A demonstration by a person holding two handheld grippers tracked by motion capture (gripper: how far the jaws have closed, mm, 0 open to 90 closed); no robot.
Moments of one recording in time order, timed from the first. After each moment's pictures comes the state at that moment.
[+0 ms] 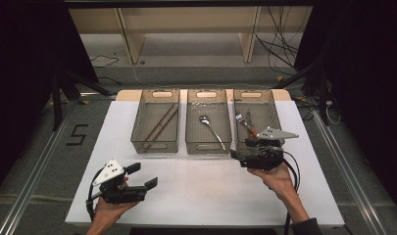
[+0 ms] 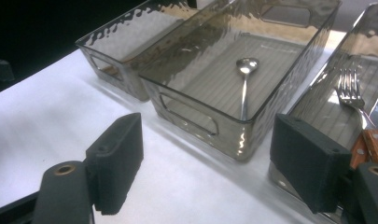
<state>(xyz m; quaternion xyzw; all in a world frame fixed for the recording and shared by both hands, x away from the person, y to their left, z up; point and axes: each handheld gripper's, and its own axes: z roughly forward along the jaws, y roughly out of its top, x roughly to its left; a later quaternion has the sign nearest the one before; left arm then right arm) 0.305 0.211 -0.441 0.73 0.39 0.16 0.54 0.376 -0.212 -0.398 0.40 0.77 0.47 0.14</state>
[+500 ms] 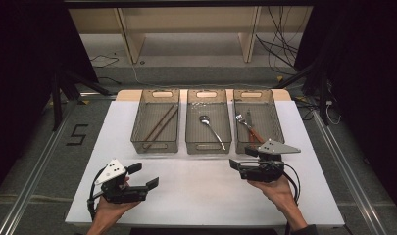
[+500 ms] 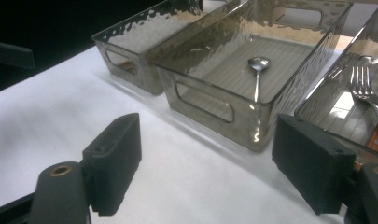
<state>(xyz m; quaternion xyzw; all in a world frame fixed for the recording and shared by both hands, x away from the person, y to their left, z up) 0.306 0.208 -0.441 0.74 0.39 0.15 0.53 0.351 -0.213 -0.415 0.38 0.76 0.50 0.16</state>
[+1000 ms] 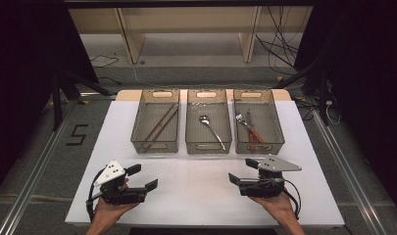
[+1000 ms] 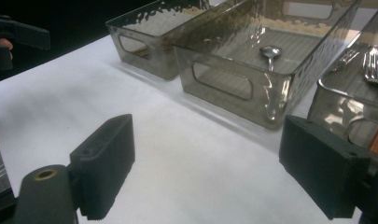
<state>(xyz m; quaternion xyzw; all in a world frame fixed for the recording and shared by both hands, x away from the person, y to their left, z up) 0.303 0.210 -0.443 0.74 0.39 0.15 0.53 0.319 -0.212 -0.434 0.37 0.76 0.50 0.16</state>
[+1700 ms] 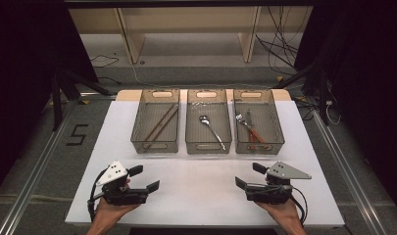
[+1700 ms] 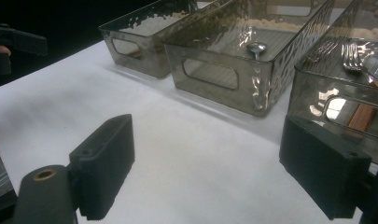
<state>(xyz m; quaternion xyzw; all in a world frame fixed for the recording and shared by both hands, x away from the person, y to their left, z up) 0.304 0.207 -0.444 0.75 0.38 0.14 0.52 0.305 -0.227 -0.439 0.39 0.75 0.51 0.17</state>
